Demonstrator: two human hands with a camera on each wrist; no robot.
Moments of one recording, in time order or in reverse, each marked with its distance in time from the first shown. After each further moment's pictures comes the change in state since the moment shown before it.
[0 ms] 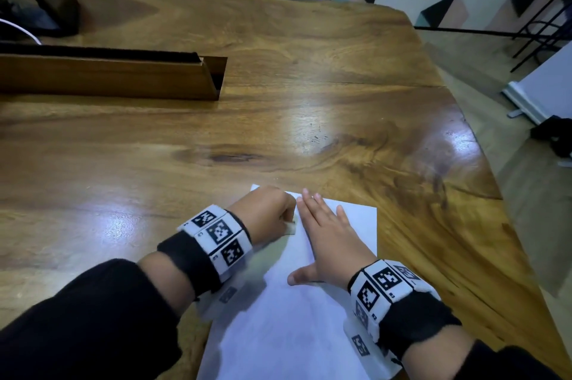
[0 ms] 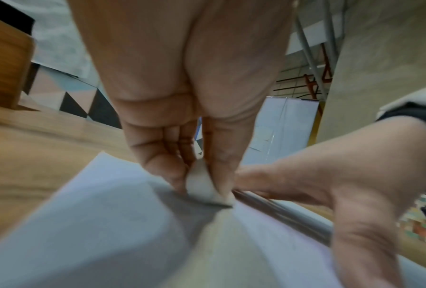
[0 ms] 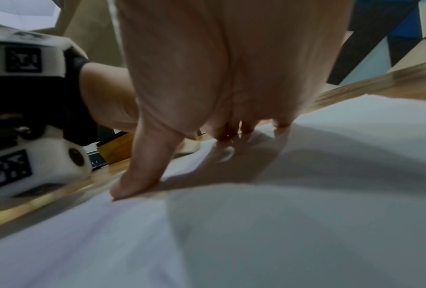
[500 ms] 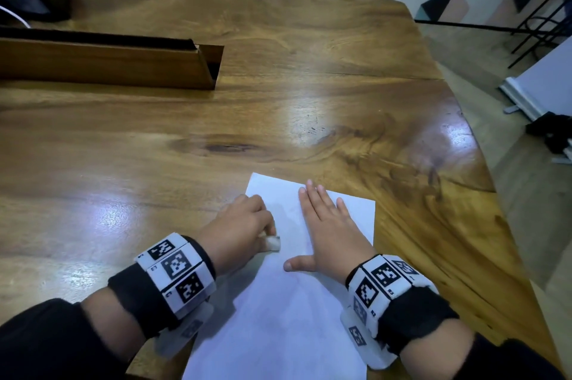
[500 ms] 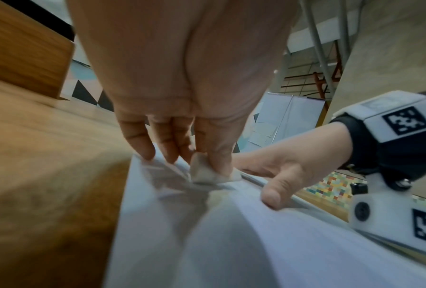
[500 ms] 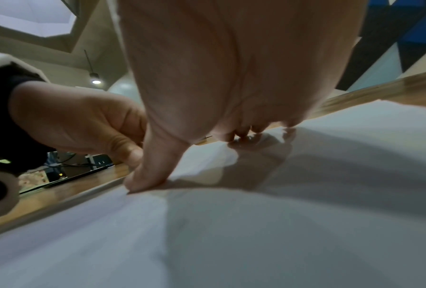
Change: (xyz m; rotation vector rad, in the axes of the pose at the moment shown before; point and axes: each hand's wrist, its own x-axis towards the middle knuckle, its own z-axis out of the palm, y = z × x) left_hand -0.041 -0.016 0.029 -0.056 0.056 -0.009; right_hand -0.007 0.003 0.003 -0.017 0.019 0.032
